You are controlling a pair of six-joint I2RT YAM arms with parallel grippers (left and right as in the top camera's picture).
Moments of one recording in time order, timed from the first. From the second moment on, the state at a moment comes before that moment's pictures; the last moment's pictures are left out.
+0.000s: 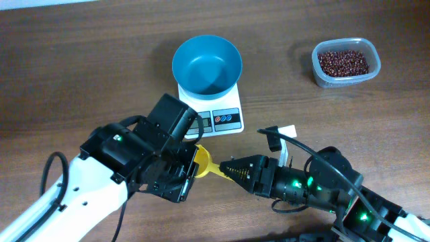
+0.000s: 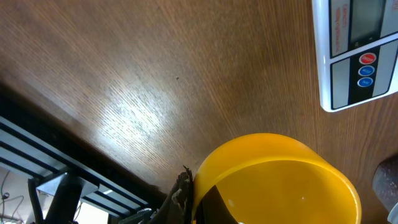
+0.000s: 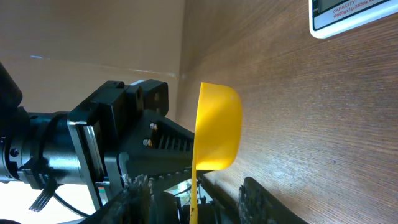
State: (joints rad) left arm -0.70 1.27 0.94 -0.99 0.21 -1.81; right arm 0.75 0.67 0.15 0.26 -0.37 1.28
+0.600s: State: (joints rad) left arm -0.72 1.27 0.94 -0.99 0.21 -1.92; right arm 0.75 0.67 0.15 0.26 -0.41 1.30
